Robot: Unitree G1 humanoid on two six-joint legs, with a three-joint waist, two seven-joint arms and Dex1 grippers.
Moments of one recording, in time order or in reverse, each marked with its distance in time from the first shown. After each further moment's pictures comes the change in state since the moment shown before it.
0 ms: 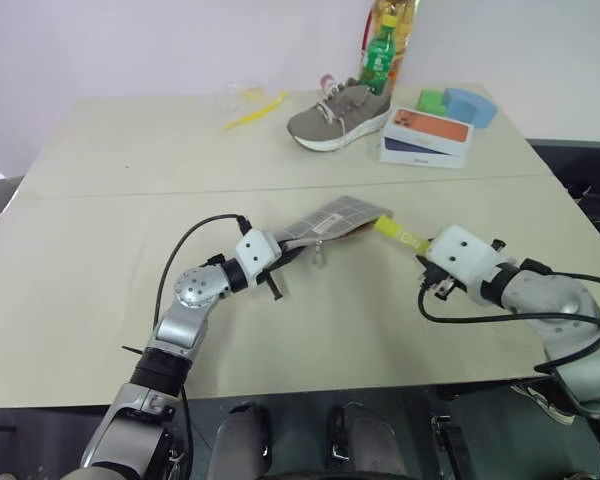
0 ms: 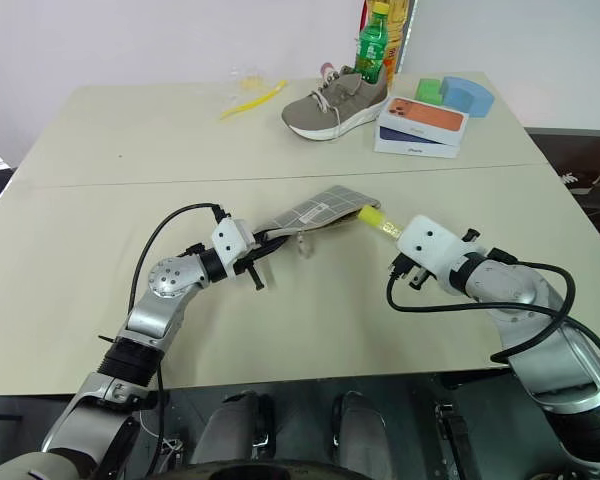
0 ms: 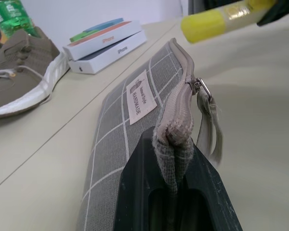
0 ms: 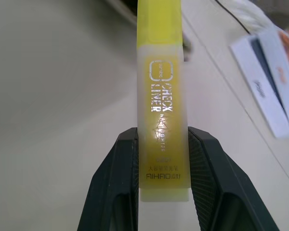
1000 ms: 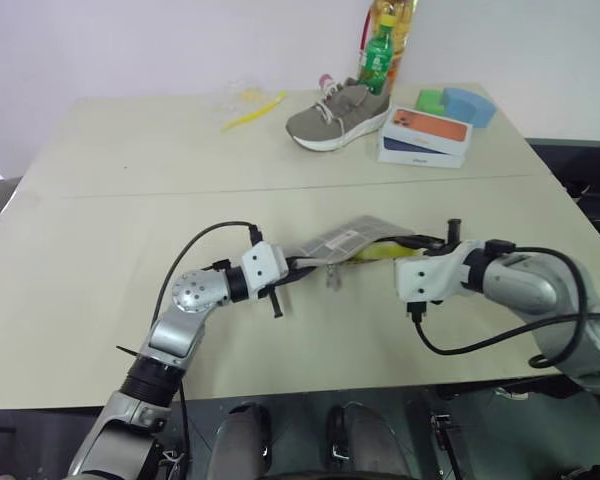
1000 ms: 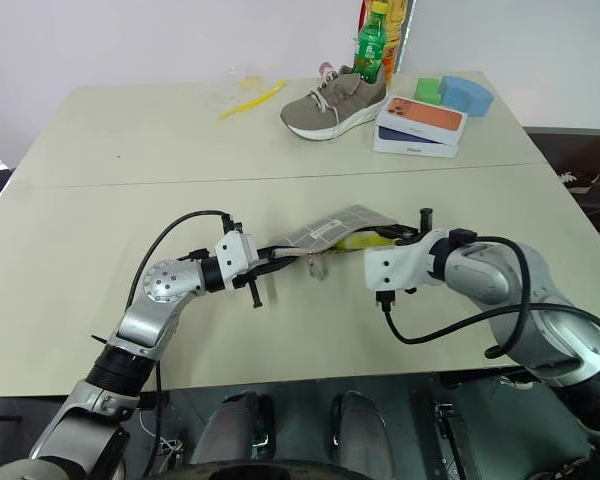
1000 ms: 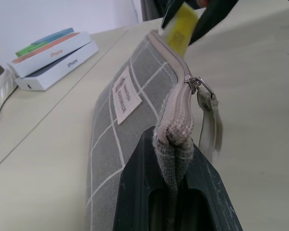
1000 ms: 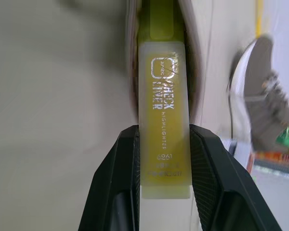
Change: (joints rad) left arm 0.040 0.046 -0.044 -0.155 -0.026 0.066 -0.151; right arm -0.178 -0.120 0.239 0.078 -0.340 -0.459 0.223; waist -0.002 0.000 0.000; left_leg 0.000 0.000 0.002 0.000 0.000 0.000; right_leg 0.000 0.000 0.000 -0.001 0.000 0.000
